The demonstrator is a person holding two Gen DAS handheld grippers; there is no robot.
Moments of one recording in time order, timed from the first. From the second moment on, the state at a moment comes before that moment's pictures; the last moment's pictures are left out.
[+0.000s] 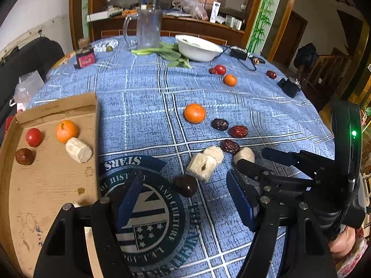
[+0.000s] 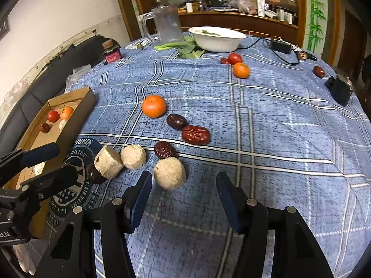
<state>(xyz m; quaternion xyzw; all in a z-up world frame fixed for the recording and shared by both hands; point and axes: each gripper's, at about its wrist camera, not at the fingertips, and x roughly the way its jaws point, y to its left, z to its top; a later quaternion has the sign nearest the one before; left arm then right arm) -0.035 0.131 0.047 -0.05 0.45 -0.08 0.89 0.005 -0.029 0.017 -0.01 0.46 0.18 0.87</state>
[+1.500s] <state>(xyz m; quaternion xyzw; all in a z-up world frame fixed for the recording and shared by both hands) -0.104 0.167 0.081 -0.07 0.41 -0.09 0.91 -0.041 -0.055 0.043 0.04 0.45 0.17 0.88</state>
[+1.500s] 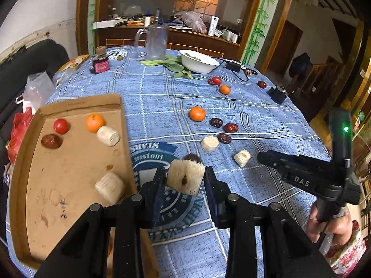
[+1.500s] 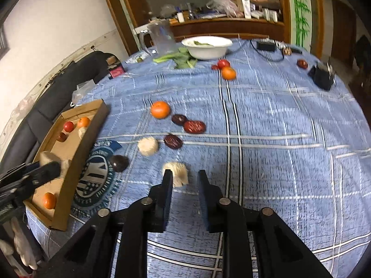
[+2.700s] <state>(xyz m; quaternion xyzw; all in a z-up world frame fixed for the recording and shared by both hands) -0.051 0.345 0.045 -0.13 0.49 0.07 0.86 -0.014 0.190 0.055 -0.07 0.46 0.34 0.82</state>
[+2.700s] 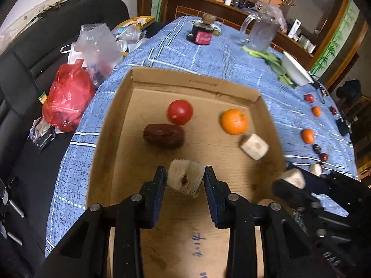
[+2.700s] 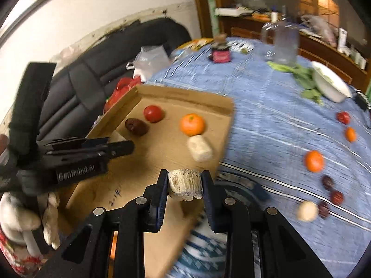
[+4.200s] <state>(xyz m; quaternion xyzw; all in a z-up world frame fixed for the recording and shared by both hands) -0.223 0.103 0.127 -0.02 0.34 -0.03 0.94 -0.169 -0.089 0.114 0.13 0.30 0.14 0.93</state>
